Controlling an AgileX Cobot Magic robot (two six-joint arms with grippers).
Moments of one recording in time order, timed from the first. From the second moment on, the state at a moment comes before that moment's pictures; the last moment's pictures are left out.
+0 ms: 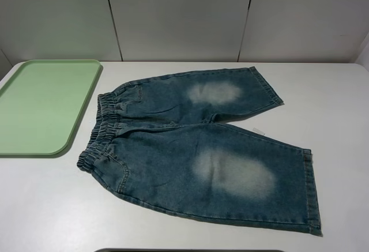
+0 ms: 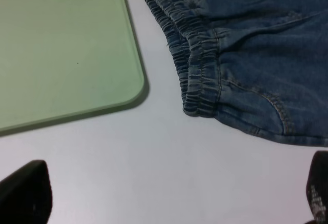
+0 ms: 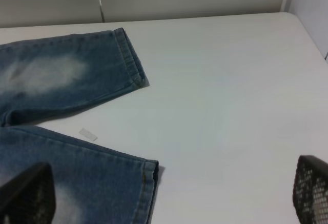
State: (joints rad) left arm -0.04 0.00 -0.49 -0.07 1.07 0.15; right arm -0.02 -0.01 -0.49 0.00 1.03 0.07
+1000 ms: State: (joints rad) left arm -0.04 0.00 -0.49 -0.07 1.07 0.15; right arm -0.02 -0.01 -0.49 0.00 1.03 0.07
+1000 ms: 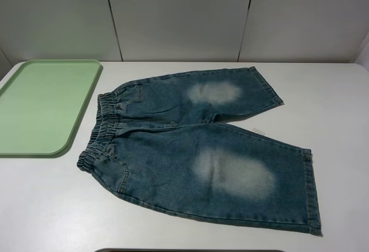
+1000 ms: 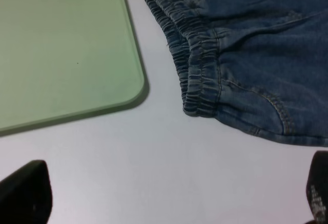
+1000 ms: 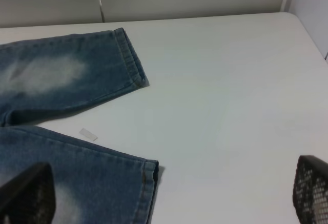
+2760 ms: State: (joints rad) left arm -0.82 0.96 -0.75 0.24 1.06 0.30; right arm 0.66 0.96 -0.73 -0.08 0.94 -0.31
